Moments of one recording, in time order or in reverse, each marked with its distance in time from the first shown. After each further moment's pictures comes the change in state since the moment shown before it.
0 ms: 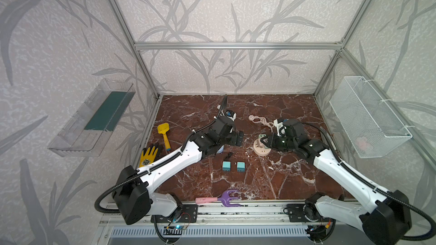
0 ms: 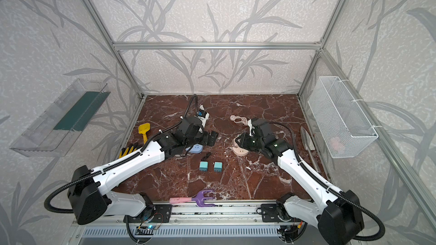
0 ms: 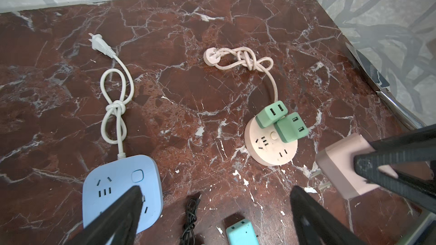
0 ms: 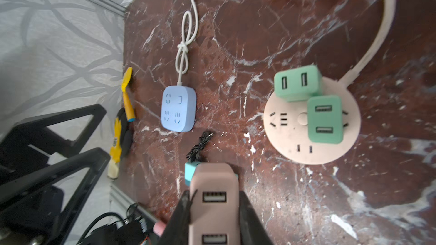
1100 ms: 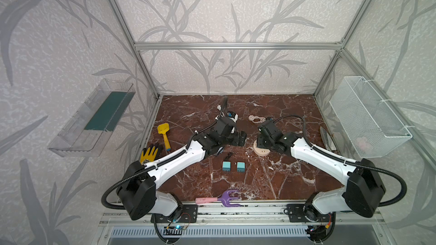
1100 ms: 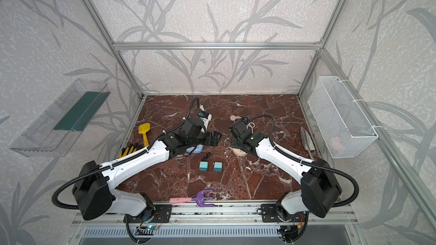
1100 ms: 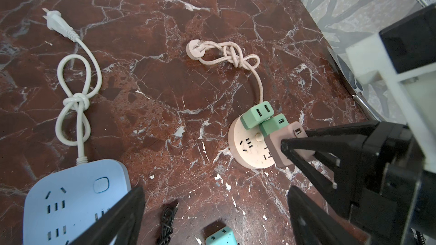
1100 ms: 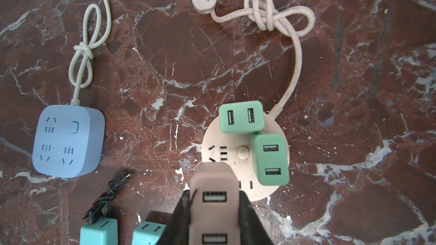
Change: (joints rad) left arm 0.007 0.049 -0.052 0.105 0.100 -0.064; right arm 0.179 0.270 0.127 -0.099 0.484 -0.047
